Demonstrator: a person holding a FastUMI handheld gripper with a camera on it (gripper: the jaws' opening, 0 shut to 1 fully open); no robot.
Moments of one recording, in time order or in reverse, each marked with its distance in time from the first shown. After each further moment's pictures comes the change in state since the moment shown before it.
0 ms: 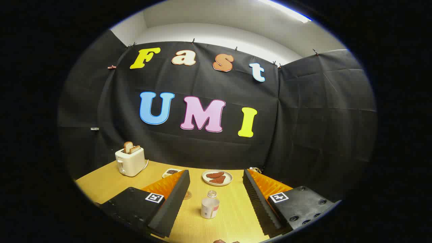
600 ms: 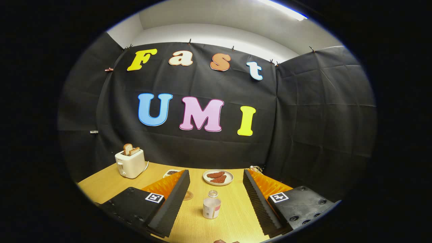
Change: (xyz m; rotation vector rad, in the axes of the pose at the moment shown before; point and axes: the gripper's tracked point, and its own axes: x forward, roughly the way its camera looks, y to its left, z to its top) arm 0.000 -0.004 -0.002 0.030 -0.013 -0.002
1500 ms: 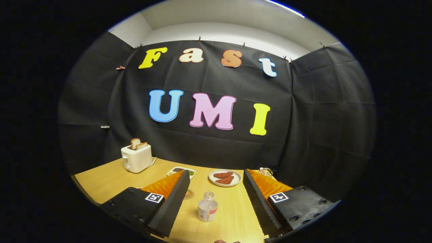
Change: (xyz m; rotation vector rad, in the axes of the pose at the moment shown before) arm 0.050 -0.019 -0.035 -0.008 0.023 0.177
